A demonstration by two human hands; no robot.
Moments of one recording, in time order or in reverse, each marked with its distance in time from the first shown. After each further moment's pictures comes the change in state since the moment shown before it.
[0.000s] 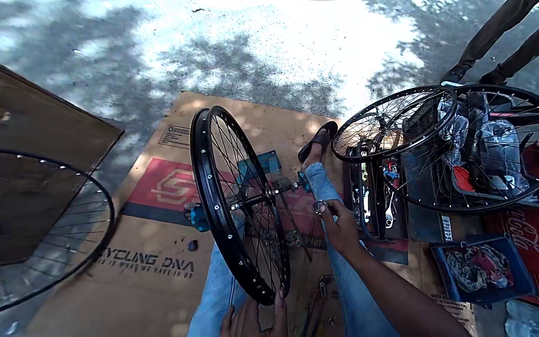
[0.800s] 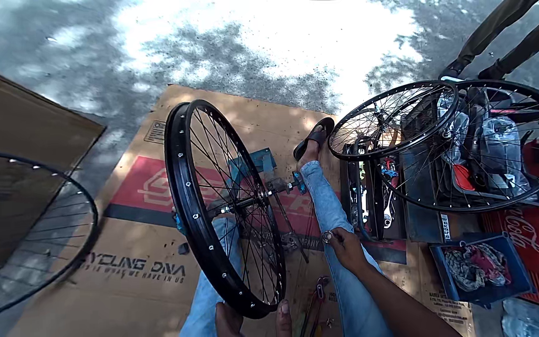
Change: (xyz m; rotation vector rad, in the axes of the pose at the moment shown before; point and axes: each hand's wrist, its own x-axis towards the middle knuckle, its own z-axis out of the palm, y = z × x) left_hand 0.000 0.039 -0.003 -0.357 0.062 -0.240; right_hand -0.042 0.110 -0.007 -0.170 -0.285 0.245
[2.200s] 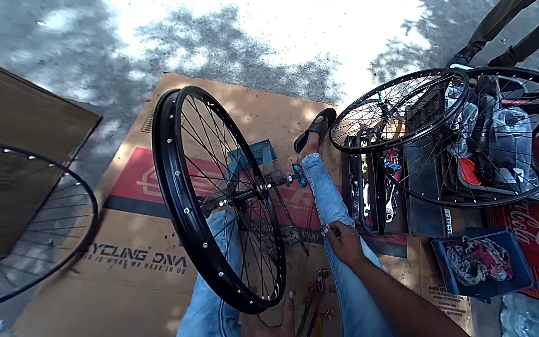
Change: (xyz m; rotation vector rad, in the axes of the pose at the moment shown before) left_hand -0.024 -0.072 0.032 0.143 -0.128 -0.154; right_hand 0.001 -0.001 0.012 -0.124 0.076 0.007
